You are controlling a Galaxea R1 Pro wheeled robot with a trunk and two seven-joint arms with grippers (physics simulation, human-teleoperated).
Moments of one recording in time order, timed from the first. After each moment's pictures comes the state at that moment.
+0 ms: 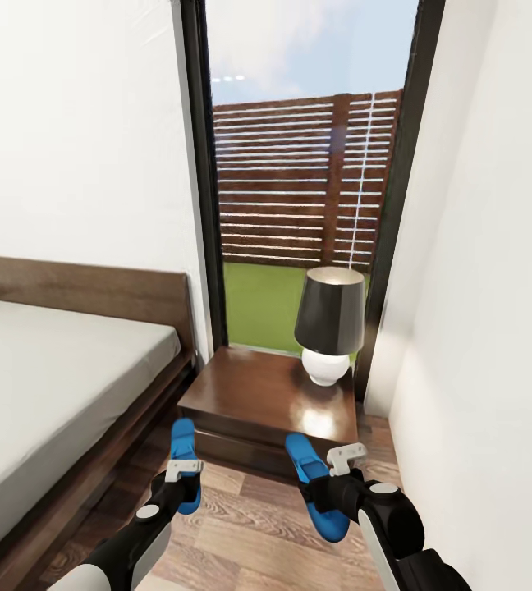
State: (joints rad) left arm -0.54 0.02 -0.38 -0.42 0.33 -0.10 0.12; right arm -0.18 0.06 0.21 -1.58 0.00 0.92 0.07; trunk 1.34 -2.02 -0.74
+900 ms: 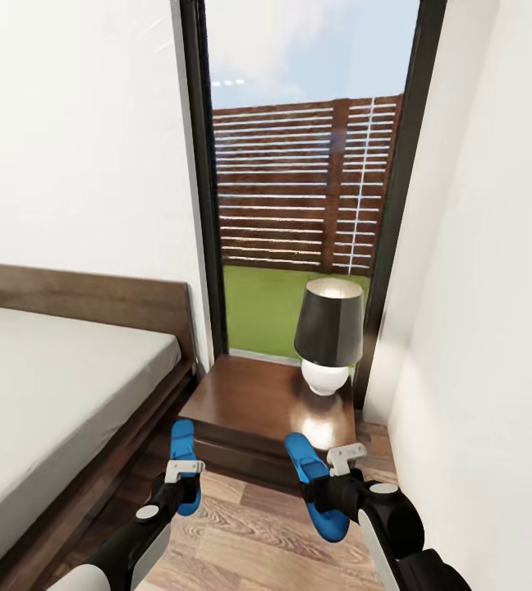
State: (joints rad) left arm -0.54 0.03 -0.38 -0.42 0.33 -0.09 0.12; right arm -0.18 0.06 0.21 -1.57 0.00 0.92 0.07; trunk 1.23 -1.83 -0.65
